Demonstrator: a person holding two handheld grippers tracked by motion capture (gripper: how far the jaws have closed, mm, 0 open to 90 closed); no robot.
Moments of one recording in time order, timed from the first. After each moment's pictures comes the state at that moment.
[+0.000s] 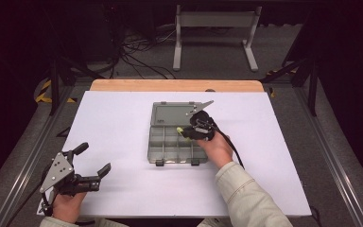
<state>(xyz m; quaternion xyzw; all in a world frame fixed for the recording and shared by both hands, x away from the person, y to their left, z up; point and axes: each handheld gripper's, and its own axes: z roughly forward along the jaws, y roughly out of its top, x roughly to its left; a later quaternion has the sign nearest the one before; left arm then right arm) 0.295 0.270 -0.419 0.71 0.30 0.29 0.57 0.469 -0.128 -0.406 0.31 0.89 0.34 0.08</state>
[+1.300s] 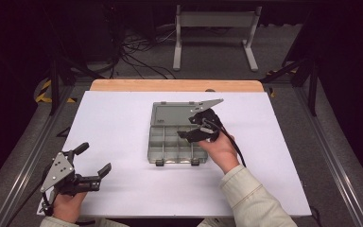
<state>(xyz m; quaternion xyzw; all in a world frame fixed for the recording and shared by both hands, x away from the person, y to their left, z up) 0.296 0.270 -0.419 0.71 0.30 0.29 0.57 0.439 -0.133 -0.363 0.29 0.86 0.40 0.12</state>
